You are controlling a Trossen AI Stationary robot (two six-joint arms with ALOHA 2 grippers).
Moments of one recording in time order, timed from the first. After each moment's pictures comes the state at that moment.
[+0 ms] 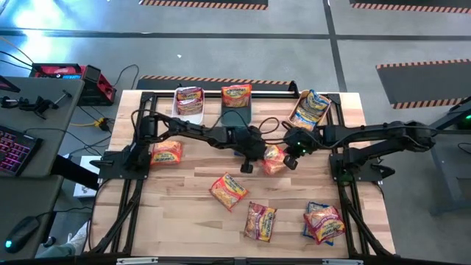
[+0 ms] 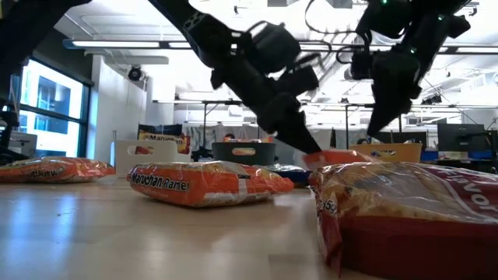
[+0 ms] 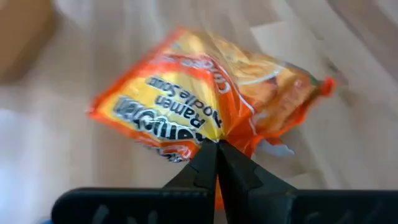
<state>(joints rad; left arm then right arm) 0.11 2.13 1.43 -0.08 0.18 0.34 -0.11 1.13 0.67 -0.57 0.08 0.40</state>
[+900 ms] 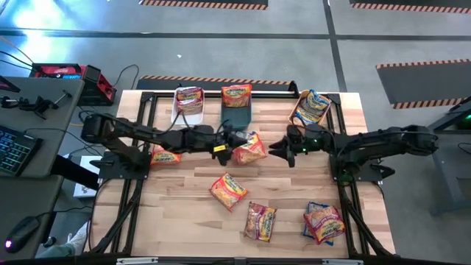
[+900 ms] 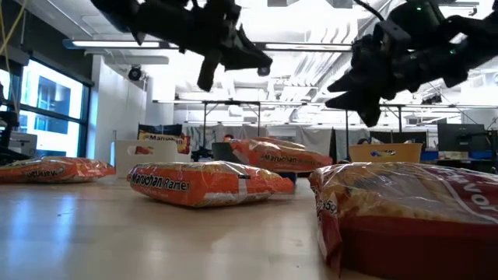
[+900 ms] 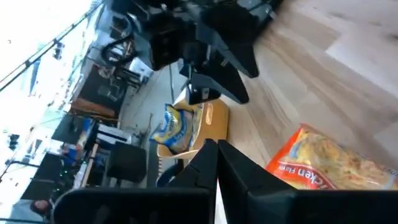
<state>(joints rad) 0.03 1.54 0.85 0.44 -0.18 1.00 -0.20 1.08 0.30 0.49 -0.23 0.47</state>
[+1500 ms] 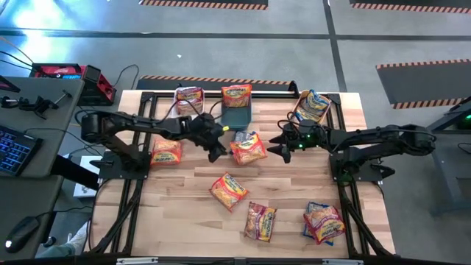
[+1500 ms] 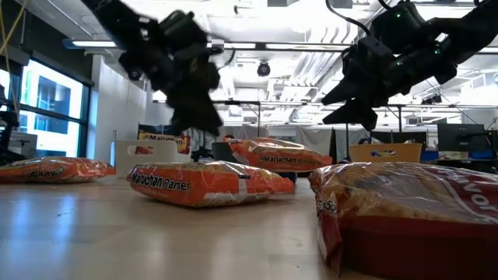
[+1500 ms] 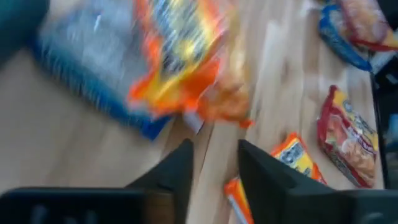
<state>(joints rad) 0.26 1.52 0.78 -0.04 0.34 -0.37 -0.26 1.13 0.38 0.32 -0.20 0.42</state>
